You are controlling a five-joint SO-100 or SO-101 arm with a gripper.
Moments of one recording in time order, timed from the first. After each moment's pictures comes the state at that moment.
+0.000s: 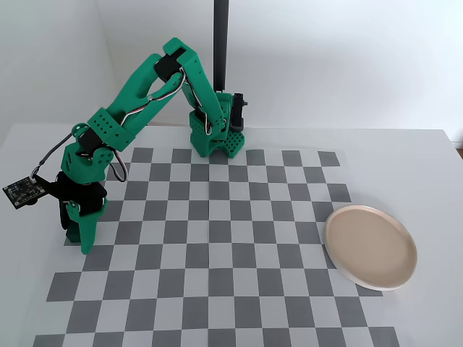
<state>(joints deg) 47.6 71.5 97.0 32.9 -91.1</state>
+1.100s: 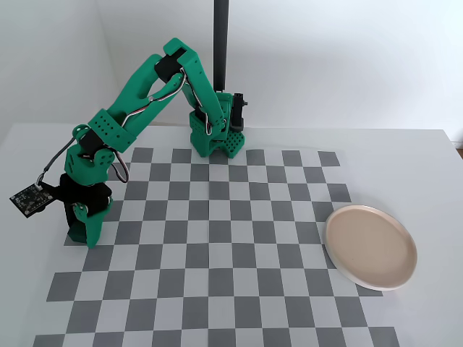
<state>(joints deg) 46.8 71.5 97.0 36.2 -96.8</state>
